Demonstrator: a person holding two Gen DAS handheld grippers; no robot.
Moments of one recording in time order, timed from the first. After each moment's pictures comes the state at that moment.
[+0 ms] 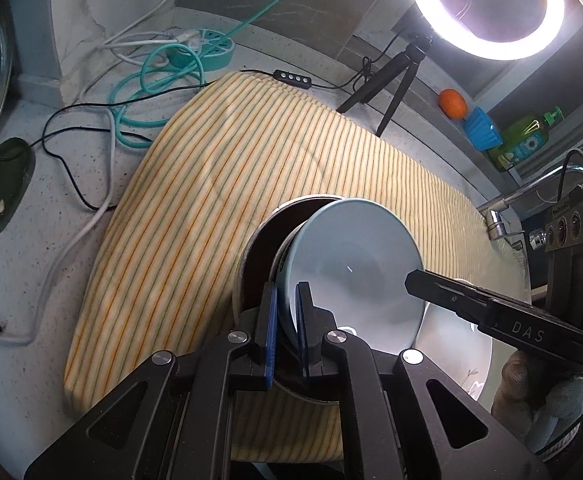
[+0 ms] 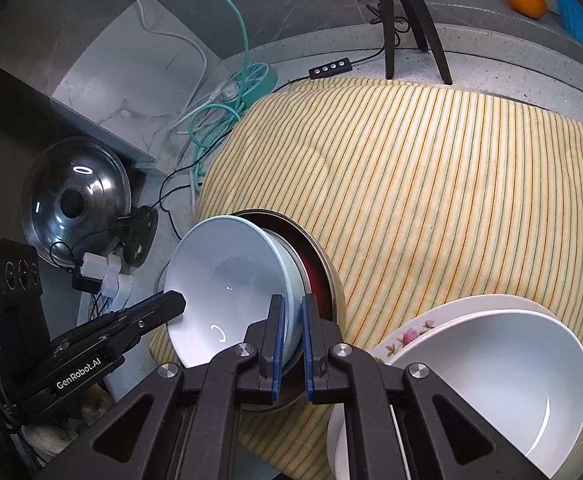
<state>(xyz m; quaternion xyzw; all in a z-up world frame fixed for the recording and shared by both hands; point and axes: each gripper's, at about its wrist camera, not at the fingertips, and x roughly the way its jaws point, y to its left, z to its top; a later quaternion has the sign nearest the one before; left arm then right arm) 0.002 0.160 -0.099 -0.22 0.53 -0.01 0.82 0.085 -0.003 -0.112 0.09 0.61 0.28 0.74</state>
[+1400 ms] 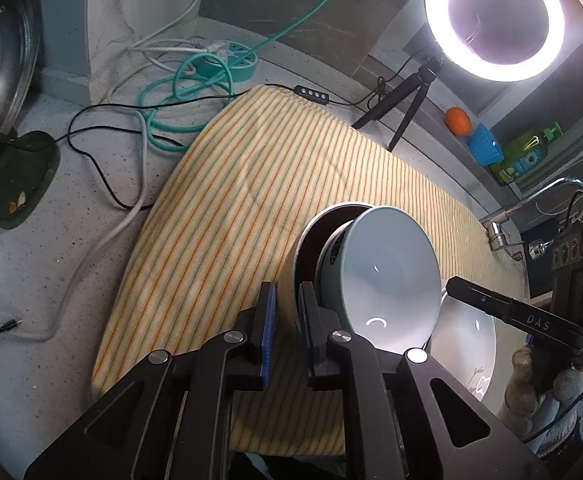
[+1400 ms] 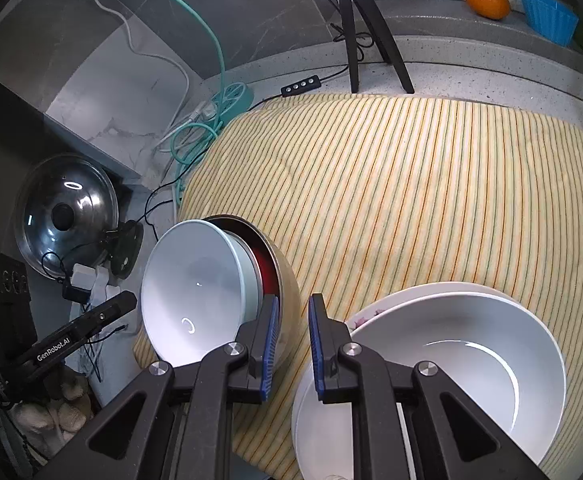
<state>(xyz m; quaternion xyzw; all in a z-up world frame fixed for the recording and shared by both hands) -0.019 0.187 -0.099 -0.23 0.51 0.00 0.83 0.076 -0.039 -0.106 0.10 0.59 0.25 0.76</state>
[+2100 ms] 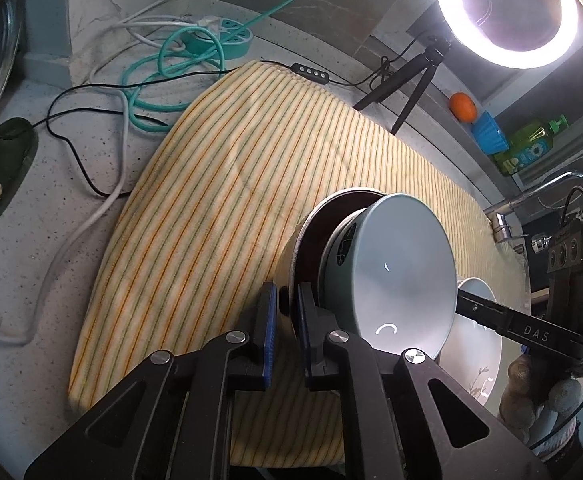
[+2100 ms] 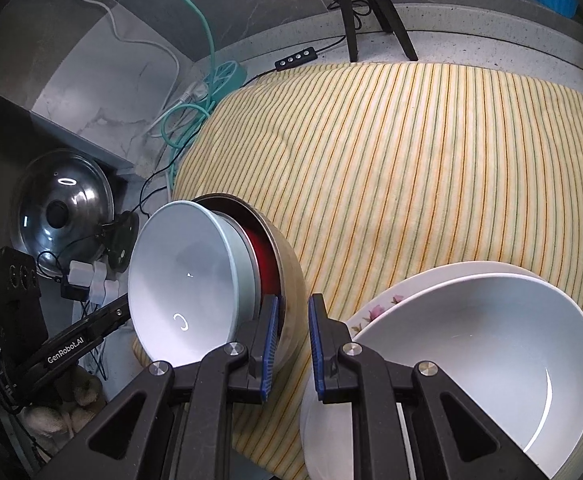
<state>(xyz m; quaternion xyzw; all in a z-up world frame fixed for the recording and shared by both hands) -0.004 0.181 -0.119 -0.24 0.53 -0.01 0.81 0.080 -0.024 -0.129 0.11 0.62 0.24 0.74</state>
